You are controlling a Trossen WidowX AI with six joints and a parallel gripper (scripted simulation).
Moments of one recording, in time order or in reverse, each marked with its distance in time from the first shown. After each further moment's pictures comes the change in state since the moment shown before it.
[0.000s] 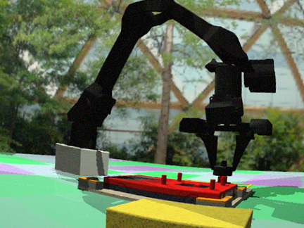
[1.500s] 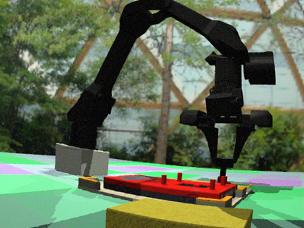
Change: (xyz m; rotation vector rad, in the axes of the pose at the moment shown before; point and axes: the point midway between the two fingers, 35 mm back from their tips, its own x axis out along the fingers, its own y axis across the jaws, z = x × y) arm -0.015 0.000 0.000 0.001 0.000 0.001
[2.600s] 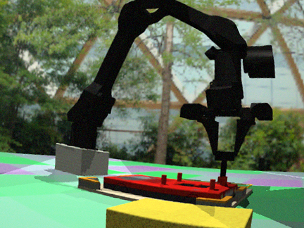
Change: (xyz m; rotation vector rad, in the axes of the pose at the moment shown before) arm -0.013 0.000 0.000 0.000 0.000 0.005
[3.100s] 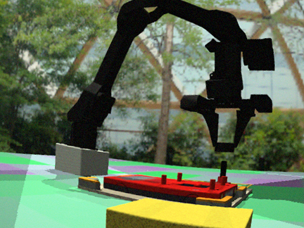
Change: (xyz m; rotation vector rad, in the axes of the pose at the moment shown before) arm -0.017 -0.001 0.000 0.002 -0.001 -0.010
